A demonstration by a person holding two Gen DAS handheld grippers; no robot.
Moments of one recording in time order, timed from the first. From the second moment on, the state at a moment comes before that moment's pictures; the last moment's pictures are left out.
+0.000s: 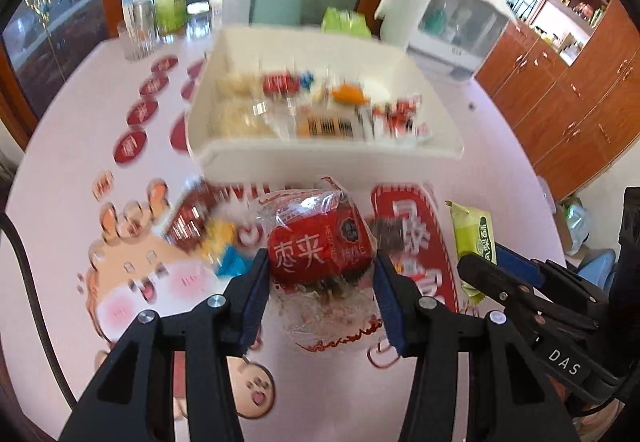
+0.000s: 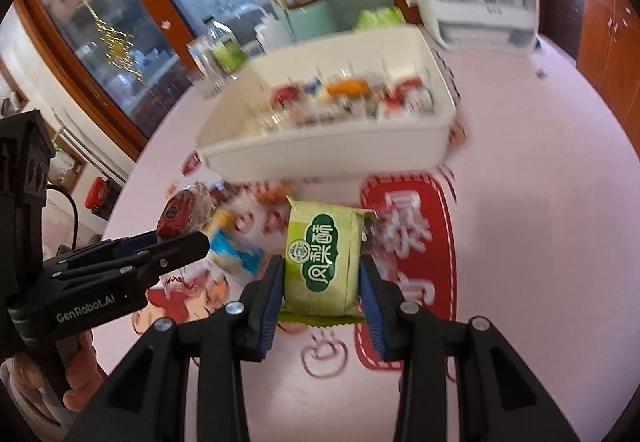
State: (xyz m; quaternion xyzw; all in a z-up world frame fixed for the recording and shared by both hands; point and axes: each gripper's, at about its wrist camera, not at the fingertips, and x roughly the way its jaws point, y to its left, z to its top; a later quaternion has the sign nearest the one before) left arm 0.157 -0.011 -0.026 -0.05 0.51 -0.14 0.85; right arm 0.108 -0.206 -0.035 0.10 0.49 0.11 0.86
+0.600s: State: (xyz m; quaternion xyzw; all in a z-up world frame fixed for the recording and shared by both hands) left arm 0.261 -0.004 0.086 0.01 0.41 -0.13 0.90; right arm 0.203 -0.195 0.088 0.07 0.38 0.10 0.92
